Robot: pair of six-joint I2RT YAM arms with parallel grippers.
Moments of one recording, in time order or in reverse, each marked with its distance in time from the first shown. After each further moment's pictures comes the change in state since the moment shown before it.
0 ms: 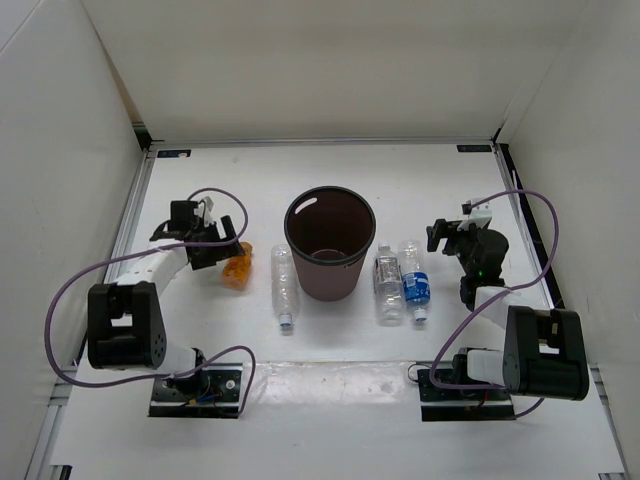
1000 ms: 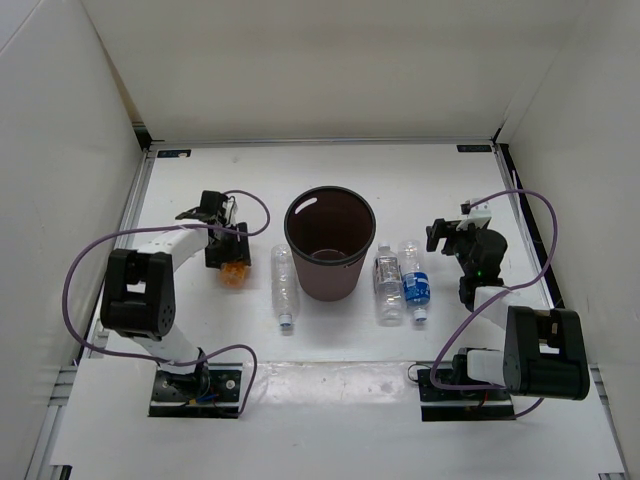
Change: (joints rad) left arm -0.156 0.205 0.164 -0.179 -0.174 0.051; right arm 0.014 0.000 0.000 0.000 0.023 0.000
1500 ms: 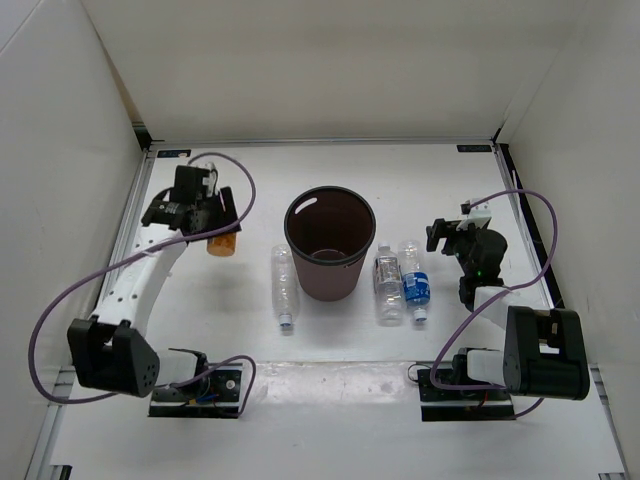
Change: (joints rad) left arm -0.029 -0.320 0.172 -0.216 -0.104 -0.097; right arm 0.000 0.000 0.000 0.000 0.002 0.000
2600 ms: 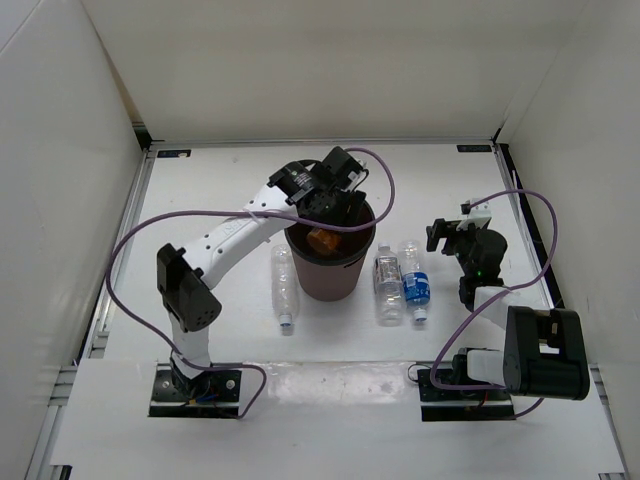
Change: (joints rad) left arm -0.694 0.559 0.855 -0.361 -0.145 -0.007; right arm 0.000 0.000 0.000 0.000 0.002 0.000
